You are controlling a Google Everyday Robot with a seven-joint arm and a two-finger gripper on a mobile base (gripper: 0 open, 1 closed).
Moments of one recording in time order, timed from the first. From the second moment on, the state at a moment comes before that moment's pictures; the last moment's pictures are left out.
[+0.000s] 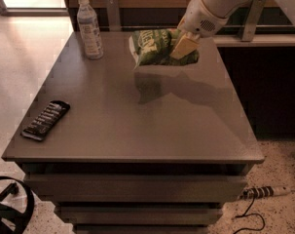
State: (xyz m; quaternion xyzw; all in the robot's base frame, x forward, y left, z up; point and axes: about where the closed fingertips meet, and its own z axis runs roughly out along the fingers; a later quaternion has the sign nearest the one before) arm 0.646 -0.091 0.933 -0.65 0.71 0.04 0.28
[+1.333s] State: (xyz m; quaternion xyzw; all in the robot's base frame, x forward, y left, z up) arm 0.555 -0.015 0.937 -0.78 0.55 0.13 0.27
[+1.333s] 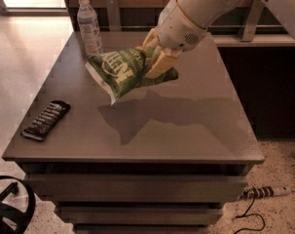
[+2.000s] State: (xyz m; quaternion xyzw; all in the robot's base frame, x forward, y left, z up) arm 0.532 0.017 0.940 -0.82 0.49 0.13 0.25
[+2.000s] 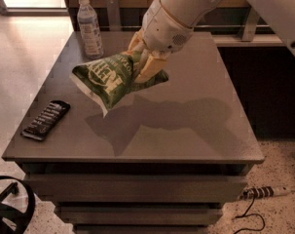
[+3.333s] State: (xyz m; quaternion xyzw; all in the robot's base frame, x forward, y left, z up) arm 0.528 0.031 0.940 -0.84 0.46 0.13 0.25
